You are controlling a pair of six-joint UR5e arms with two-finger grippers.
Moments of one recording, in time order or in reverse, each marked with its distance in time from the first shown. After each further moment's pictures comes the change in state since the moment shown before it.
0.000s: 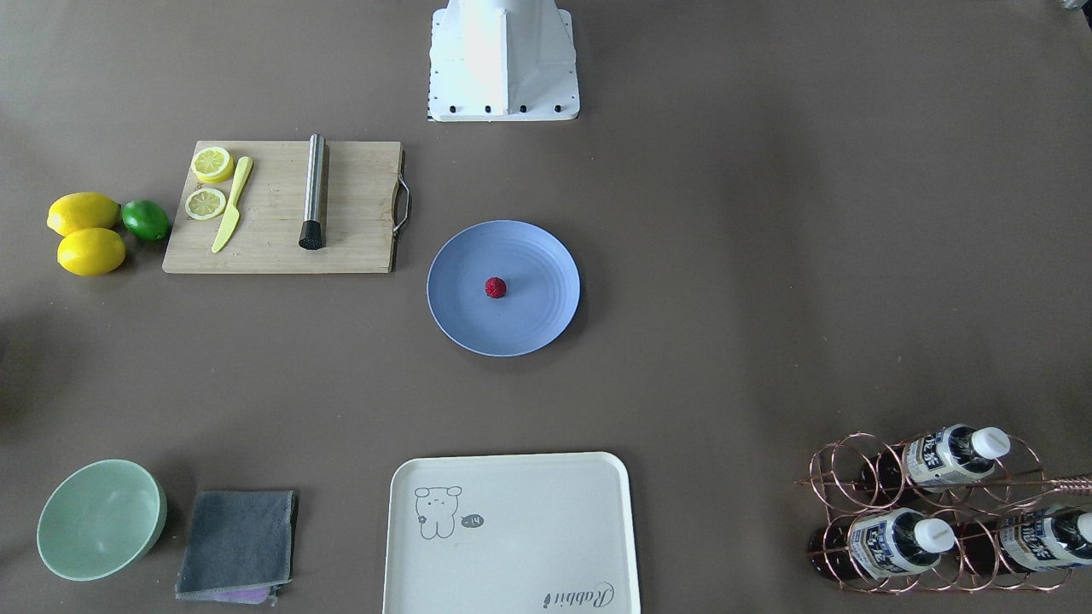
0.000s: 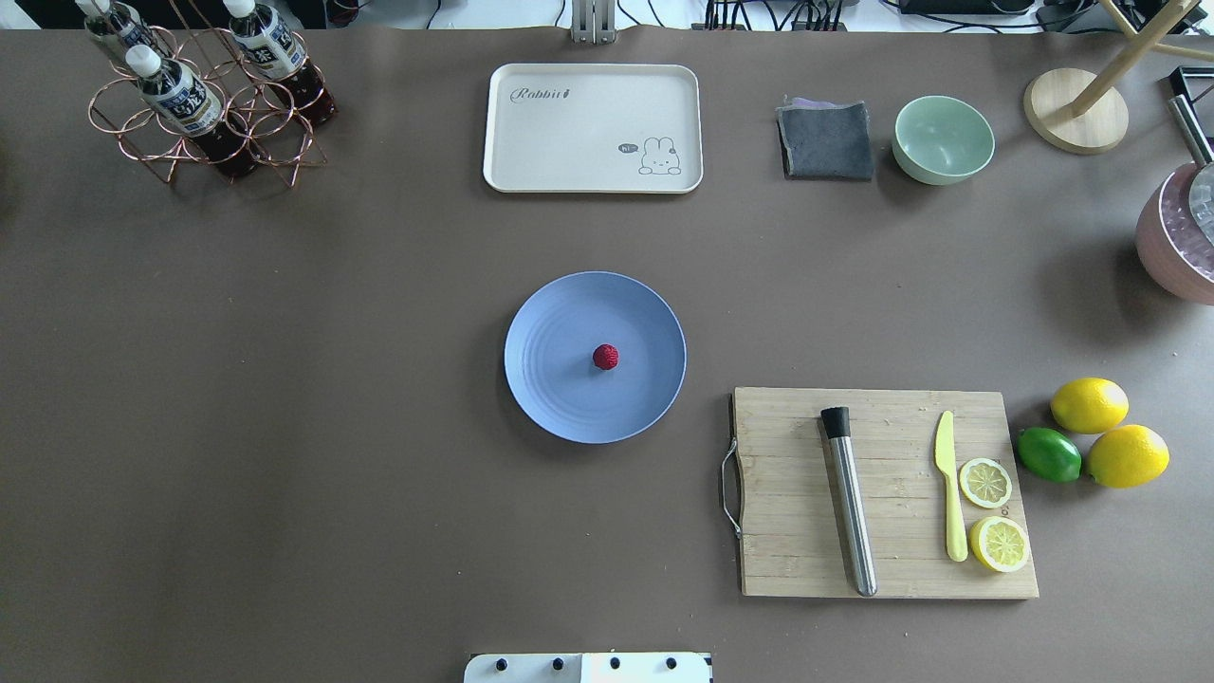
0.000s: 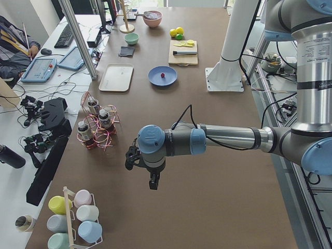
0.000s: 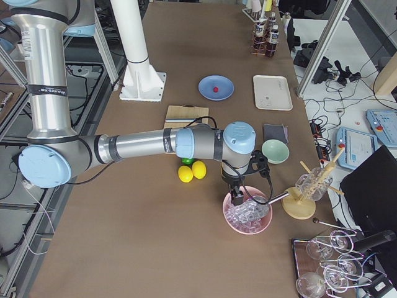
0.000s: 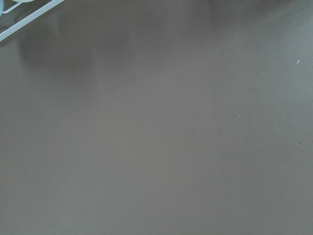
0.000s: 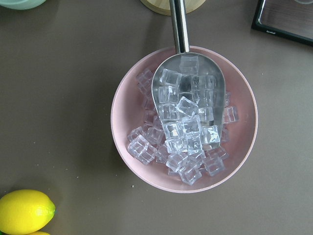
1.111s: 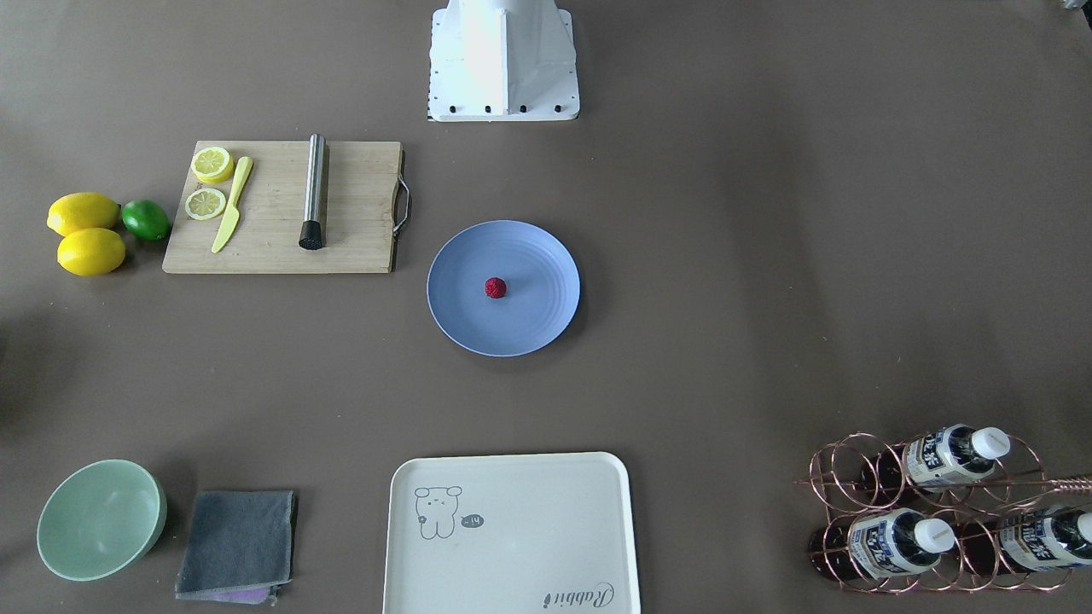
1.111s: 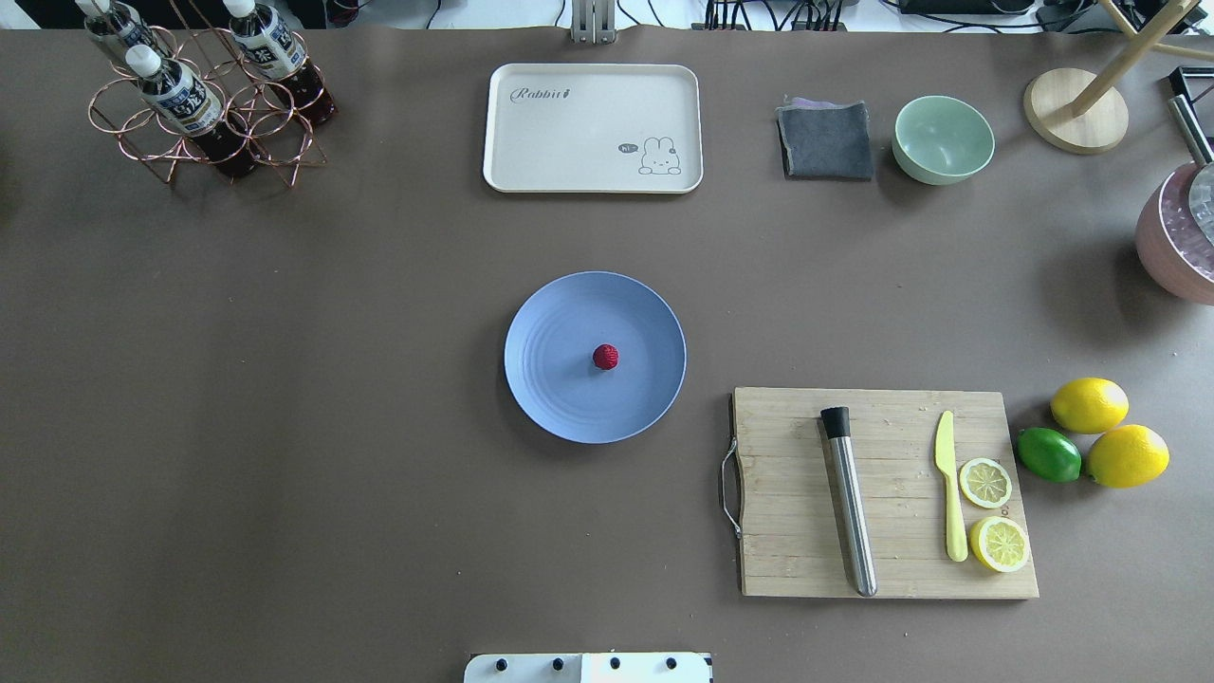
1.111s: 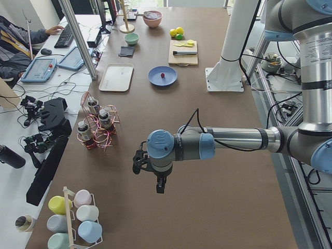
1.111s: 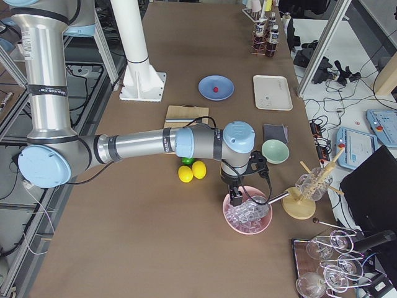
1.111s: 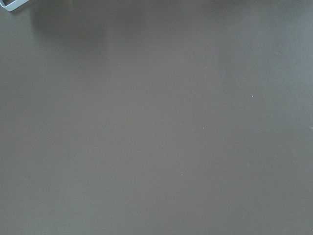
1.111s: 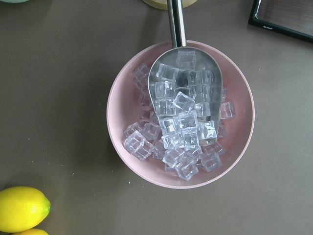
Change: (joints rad) left arm -0.003 0.048 -0.006 -0.046 0.000 -0.004; right arm -0.008 -0.006 0.007 -0.006 -0.020 0.001
